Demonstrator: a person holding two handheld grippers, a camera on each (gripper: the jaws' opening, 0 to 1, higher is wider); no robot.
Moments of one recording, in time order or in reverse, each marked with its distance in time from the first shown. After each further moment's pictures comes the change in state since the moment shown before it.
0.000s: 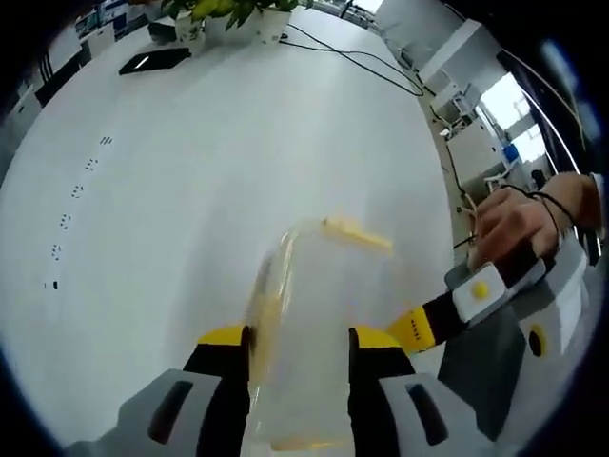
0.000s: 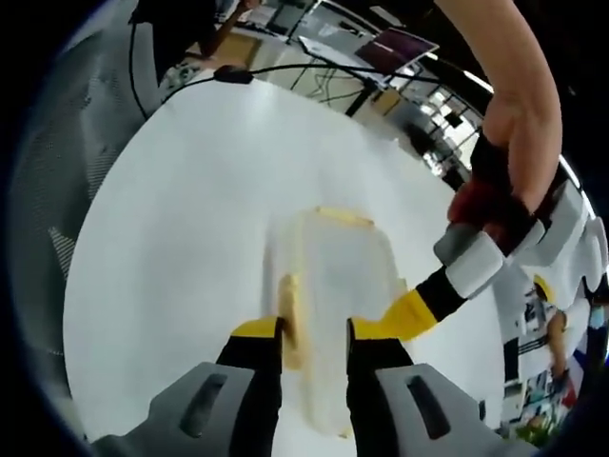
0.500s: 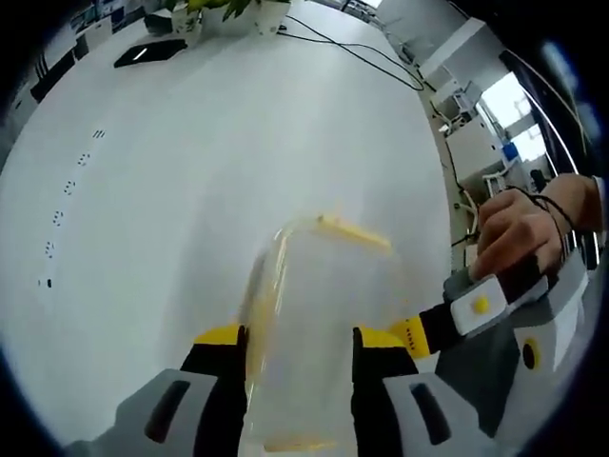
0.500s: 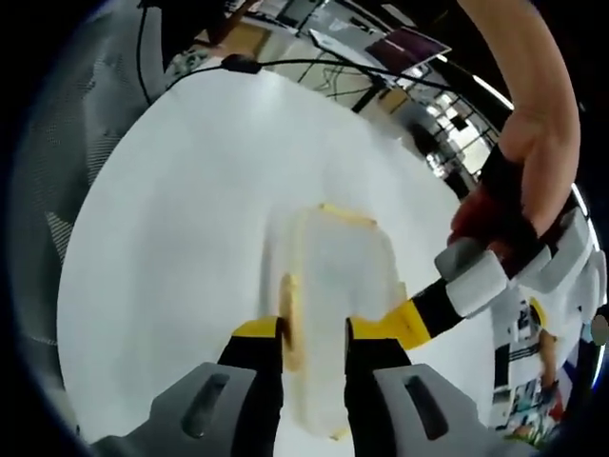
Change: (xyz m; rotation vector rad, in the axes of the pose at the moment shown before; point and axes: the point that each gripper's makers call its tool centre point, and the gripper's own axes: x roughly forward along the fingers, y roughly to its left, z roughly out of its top) left arm 0.002 0.005 0.000 -0.012 0.018 -0.025; right arm 0.001 -0.005 -0.001 -0.056 0.037 -0.023
